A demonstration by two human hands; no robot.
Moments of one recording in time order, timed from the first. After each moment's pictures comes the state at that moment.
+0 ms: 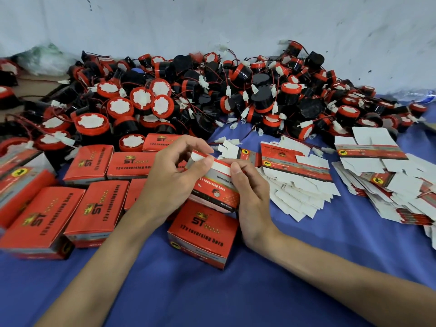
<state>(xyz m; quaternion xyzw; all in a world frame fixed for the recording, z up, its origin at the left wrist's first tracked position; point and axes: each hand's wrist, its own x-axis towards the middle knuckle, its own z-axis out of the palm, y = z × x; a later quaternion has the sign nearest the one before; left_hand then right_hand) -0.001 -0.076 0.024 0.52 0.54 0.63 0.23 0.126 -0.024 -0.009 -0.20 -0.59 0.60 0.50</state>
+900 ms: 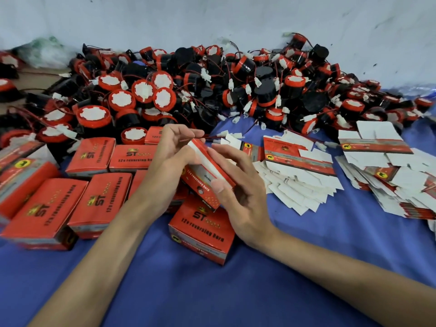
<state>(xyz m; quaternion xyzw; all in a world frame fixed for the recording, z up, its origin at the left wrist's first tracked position) -0.013 -0.070 0.014 0.43 0.48 0.68 0.34 0.127 -0.025 -0.017 -0.12 -0.77 0.36 0.51</state>
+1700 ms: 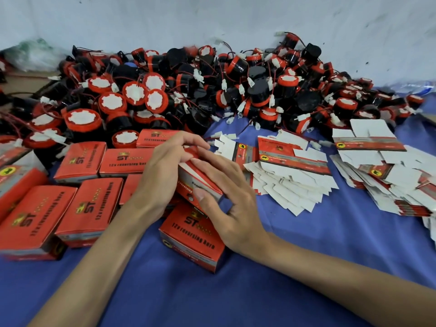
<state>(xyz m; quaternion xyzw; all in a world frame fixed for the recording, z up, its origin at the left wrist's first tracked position) -0.010 -0.068 0.020 0.50 0.54 0.62 0.29 0.127 -0.034 -0.017 -0.15 -0.81 0.28 0.49</state>
